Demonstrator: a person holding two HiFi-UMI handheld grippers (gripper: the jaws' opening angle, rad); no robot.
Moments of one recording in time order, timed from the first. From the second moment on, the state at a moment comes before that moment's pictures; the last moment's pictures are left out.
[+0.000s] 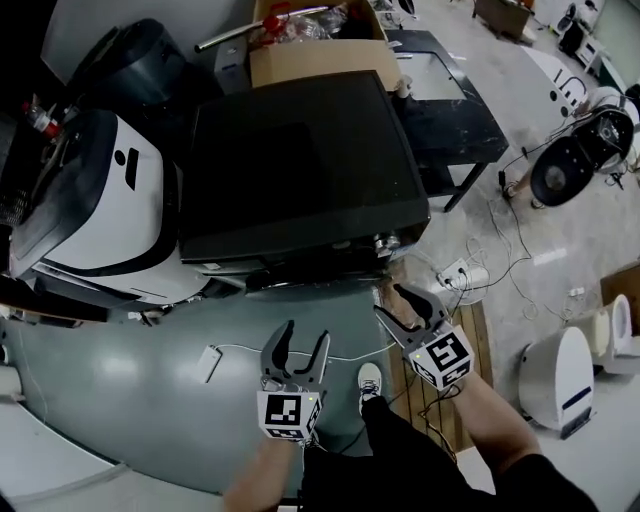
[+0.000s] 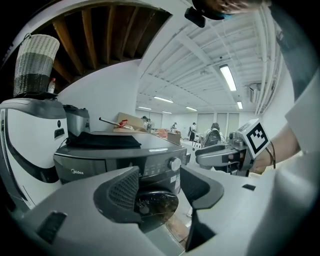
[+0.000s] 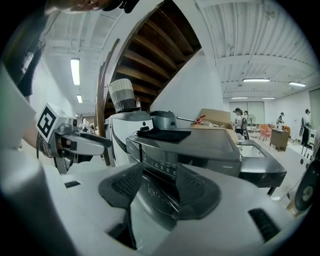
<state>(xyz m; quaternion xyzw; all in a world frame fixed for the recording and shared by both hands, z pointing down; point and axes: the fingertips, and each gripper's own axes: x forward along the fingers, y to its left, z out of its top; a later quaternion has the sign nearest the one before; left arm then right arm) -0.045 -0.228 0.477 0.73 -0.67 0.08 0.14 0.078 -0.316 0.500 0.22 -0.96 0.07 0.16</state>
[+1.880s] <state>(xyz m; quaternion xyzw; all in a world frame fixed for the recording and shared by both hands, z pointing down) -0.055 -0.300 0.682 0.64 -0.70 0.09 0.31 0.055 -0.365 0.768 0.06 -0.91 0.06 0.40</state>
